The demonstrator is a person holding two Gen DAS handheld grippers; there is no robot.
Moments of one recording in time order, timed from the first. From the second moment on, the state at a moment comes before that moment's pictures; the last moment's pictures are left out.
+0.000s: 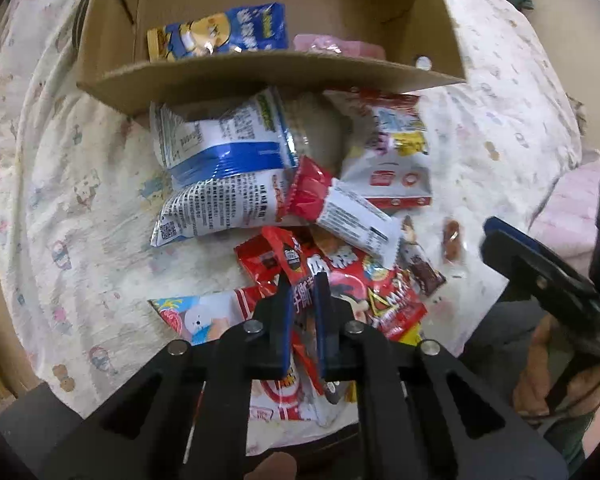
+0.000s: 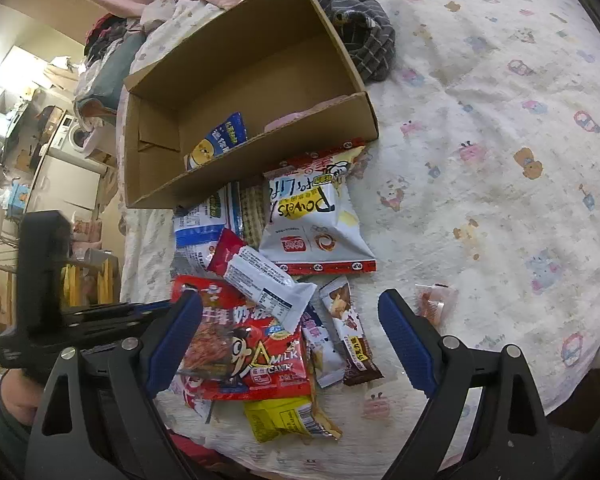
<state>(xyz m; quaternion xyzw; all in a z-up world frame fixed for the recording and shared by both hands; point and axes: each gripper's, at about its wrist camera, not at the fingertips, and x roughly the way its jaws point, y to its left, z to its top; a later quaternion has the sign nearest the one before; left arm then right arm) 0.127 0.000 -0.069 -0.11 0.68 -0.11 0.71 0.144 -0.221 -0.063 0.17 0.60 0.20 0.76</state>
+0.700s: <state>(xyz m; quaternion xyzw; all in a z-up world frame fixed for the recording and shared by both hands) 0.146 -0.012 -0.117 -0.01 0.73 -0.08 0.68 0.145 -0.229 -0.063 0.18 0.60 0.19 0.76</state>
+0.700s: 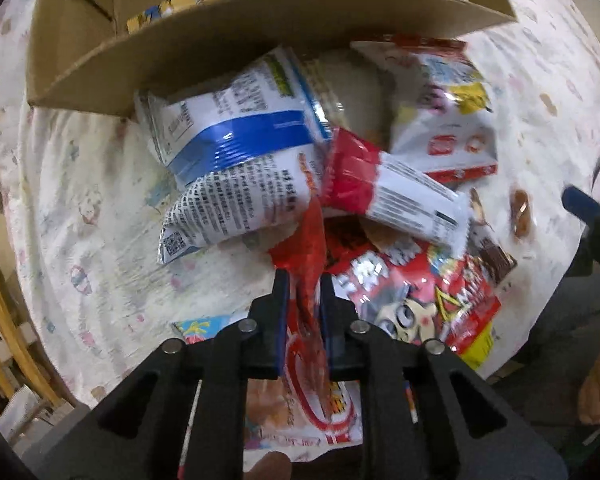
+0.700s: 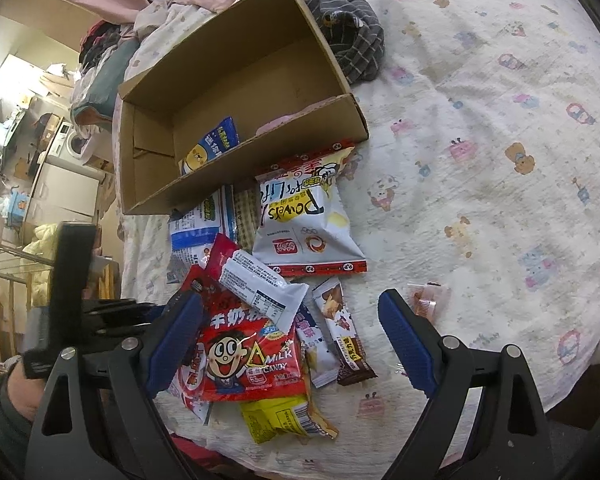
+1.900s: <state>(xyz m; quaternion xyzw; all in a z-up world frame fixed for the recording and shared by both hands) 0.111 0.059 -0.064 -0.04 0.64 -0.05 0.77 0.153 -0.070 -0.119 -0.16 0.64 0.25 0.71</state>
